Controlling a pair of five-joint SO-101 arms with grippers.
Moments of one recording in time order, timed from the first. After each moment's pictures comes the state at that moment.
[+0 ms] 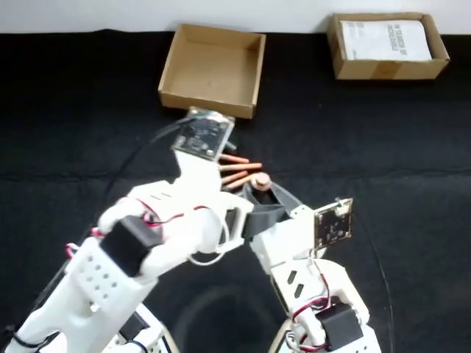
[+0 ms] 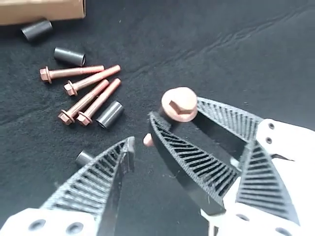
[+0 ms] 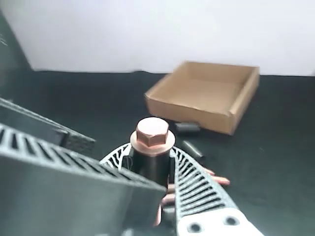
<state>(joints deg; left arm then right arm) 38.5 -48.6 25.4 80.2 19.2 -26.1 -102.7 83.0 36.7 -13.4</state>
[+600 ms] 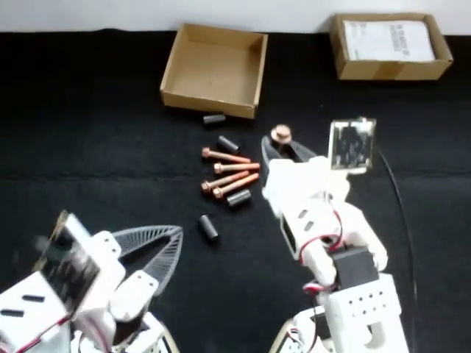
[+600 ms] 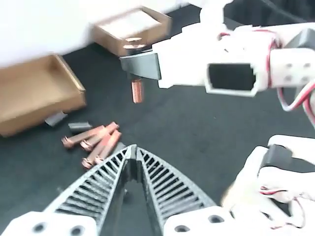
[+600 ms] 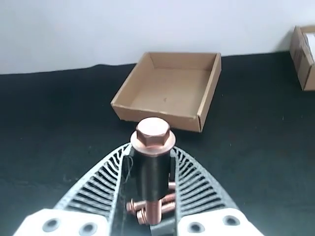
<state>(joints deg) 36.4 -82.9 22.7 90.2 5.2 -23.1 -60.7 47.5 39.3 -15.2</state>
